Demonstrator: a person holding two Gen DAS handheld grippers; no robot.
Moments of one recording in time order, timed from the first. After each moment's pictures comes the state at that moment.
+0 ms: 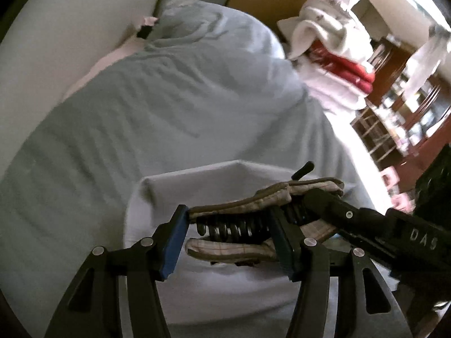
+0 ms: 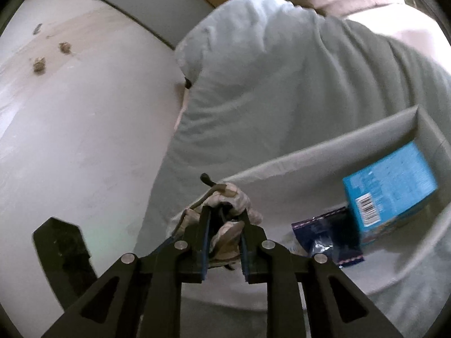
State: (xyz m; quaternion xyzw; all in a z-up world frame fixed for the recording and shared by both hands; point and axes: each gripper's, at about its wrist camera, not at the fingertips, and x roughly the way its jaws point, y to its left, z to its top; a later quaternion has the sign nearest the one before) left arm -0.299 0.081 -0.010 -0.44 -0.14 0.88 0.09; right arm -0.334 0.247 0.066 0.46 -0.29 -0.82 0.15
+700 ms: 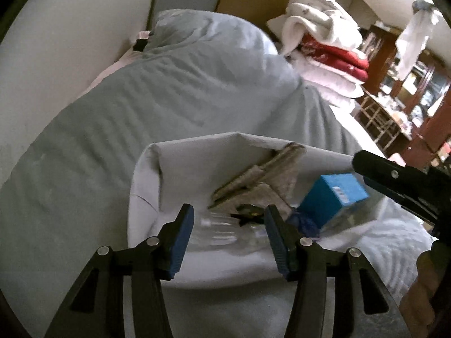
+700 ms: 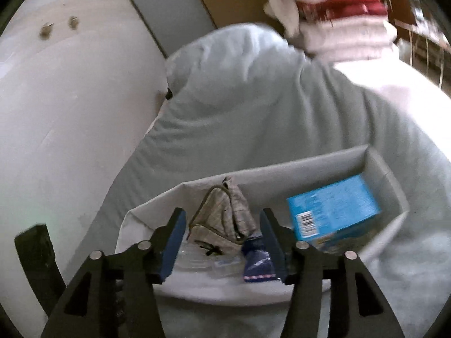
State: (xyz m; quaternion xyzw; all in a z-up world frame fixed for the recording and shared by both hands) left arm -0.262 0.084 -0.018 -0.41 -0.11 0.90 0.11; right arm -0.282 0.259 0.095 0.39 -0.14 -0.91 0.09
